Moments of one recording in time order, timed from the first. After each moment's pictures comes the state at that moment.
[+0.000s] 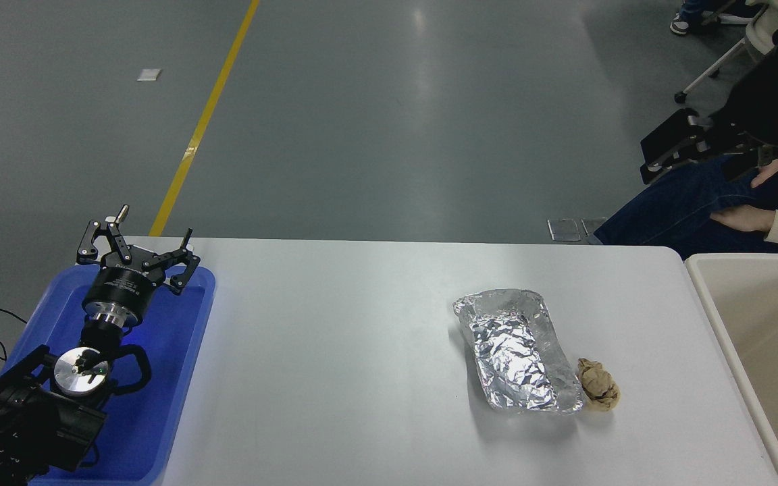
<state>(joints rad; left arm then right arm) -0.56 0.25 -1.03 -0.40 -0.30 -0.70 -0.12 2.34 -0.41 -1.43 1.22 -0.42 0.79 0.24</state>
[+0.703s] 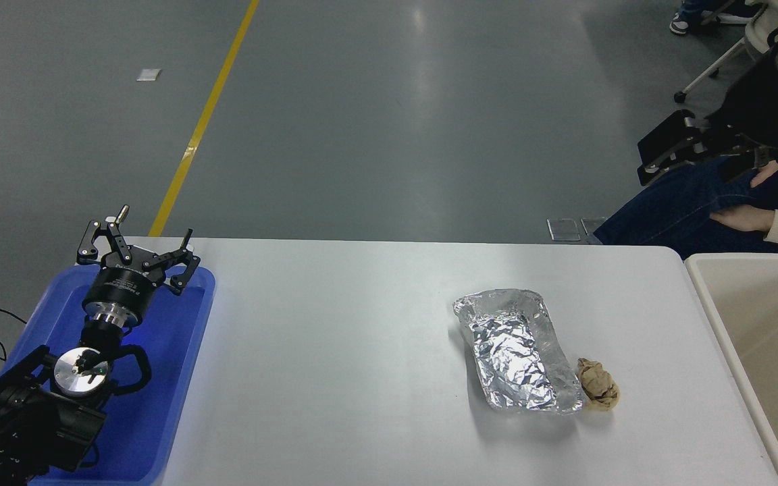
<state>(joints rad) -0.56 0.25 -1.03 -0.40 -0.30 -0.70 -0.12 2.34 -0.41 -1.42 1.22 -0.42 0.79 0.24</state>
